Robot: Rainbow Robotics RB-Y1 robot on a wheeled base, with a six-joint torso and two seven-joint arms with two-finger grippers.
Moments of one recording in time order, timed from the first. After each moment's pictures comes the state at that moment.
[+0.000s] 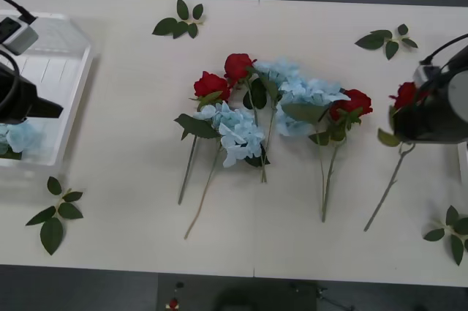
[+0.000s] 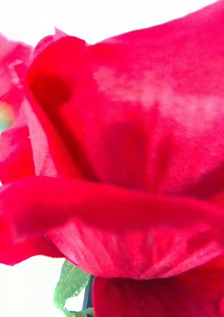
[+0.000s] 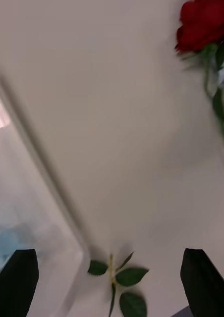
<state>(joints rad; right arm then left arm) -0.37 -0.73 0.04 -1.85 -0.58 1.68 1.19 -0.29 1.09 0.07 -1.96 1.23 1.40 -1.71</state>
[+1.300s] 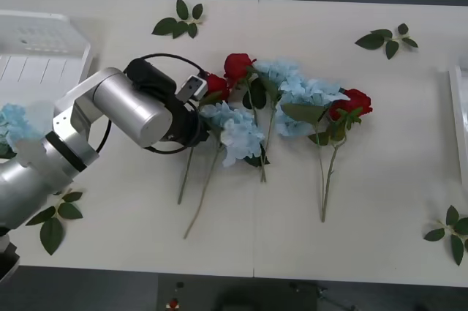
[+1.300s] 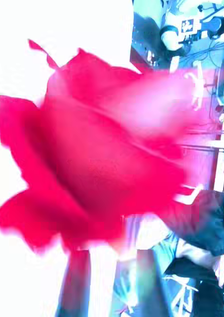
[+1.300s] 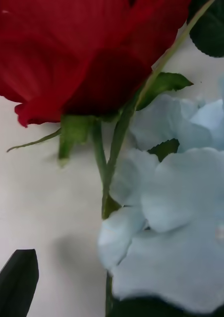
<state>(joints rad) -0.79 -1.02 0.49 -0.64 -0.24 0.79 1.46 -0.68 0.51 -0.65 -1.42 0.61 1.07 -1.43</state>
